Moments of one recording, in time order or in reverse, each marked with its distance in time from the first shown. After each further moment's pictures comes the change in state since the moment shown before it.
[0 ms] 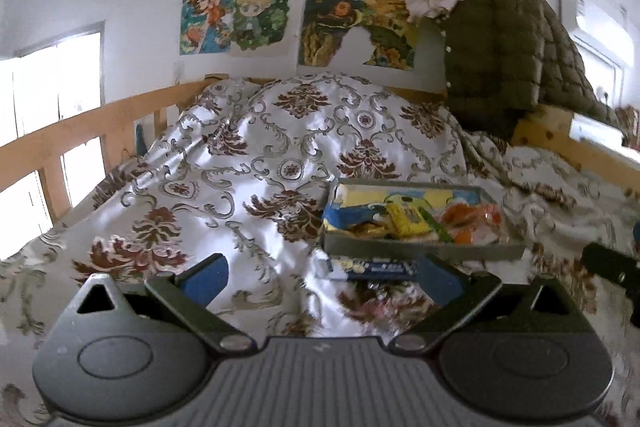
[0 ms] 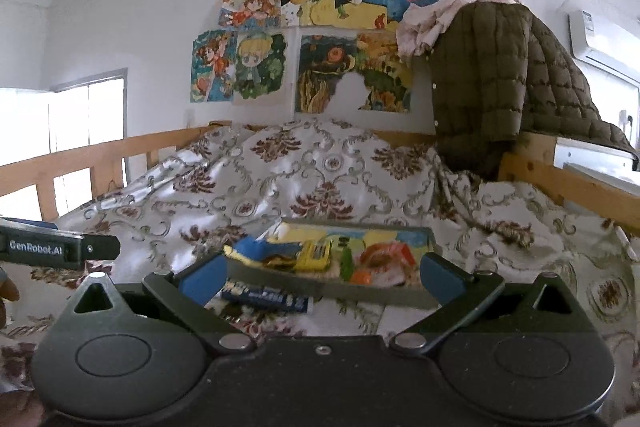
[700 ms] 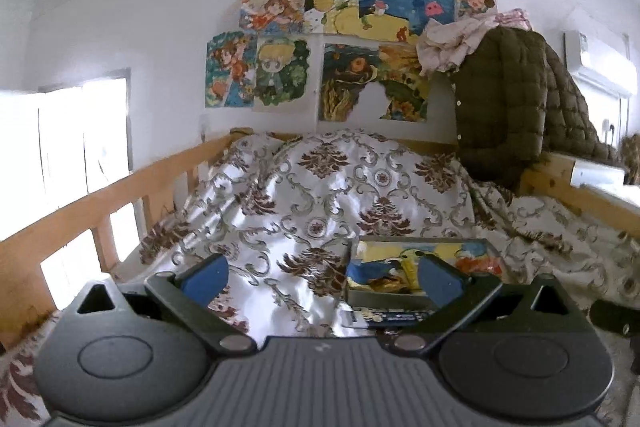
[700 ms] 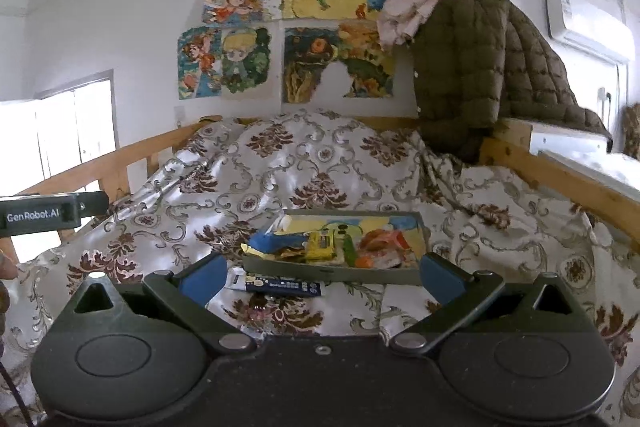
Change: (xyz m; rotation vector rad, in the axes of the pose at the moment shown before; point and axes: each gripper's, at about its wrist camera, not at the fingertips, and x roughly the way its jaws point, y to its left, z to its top) left arm -0.079 0.011 0.048 -0.026 -0.130 0.046; right arm -0.058 0.022 0.045 0.073 0.080 -0.054
